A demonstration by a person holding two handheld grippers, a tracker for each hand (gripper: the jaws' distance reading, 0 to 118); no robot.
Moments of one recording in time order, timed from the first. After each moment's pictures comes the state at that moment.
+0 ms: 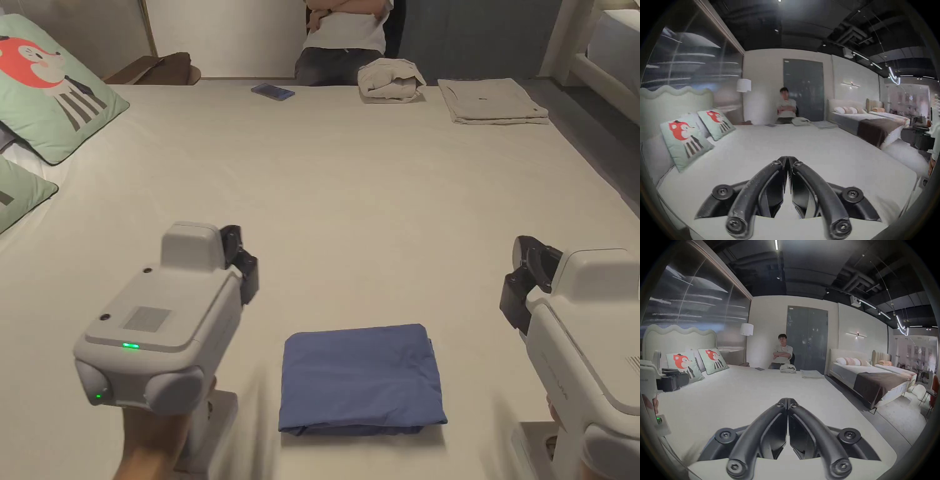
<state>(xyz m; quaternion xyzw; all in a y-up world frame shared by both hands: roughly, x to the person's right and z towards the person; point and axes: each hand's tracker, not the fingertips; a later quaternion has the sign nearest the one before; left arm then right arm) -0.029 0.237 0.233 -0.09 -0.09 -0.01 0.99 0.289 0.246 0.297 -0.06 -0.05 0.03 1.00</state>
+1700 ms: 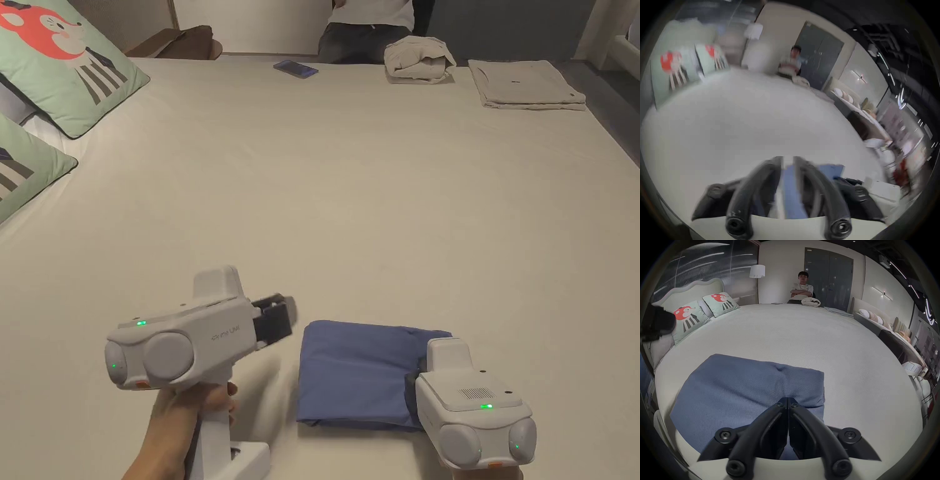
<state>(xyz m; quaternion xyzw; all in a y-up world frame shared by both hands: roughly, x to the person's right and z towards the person) -0.047 0.164 0.184 -0.39 -0.18 0.21 0.88 0.232 0.064 0.222 -0.35 0.02 0.02 0.94</state>
